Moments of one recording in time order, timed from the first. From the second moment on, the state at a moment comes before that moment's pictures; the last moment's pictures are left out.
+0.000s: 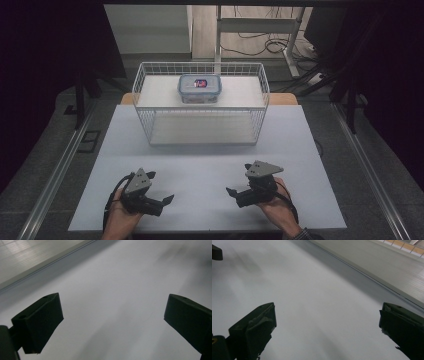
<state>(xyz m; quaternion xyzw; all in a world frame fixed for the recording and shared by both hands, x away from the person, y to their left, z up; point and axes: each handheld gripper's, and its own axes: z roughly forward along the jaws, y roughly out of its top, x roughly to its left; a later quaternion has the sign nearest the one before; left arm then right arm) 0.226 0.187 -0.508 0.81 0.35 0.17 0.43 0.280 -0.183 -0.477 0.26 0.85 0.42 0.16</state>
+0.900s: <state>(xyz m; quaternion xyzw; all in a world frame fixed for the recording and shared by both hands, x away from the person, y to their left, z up) 0.192 0.240 -0.512 0.79 0.41 0.19 0.42 0.263 -0.239 -0.478 0.31 0.84 0.41 0.20</state>
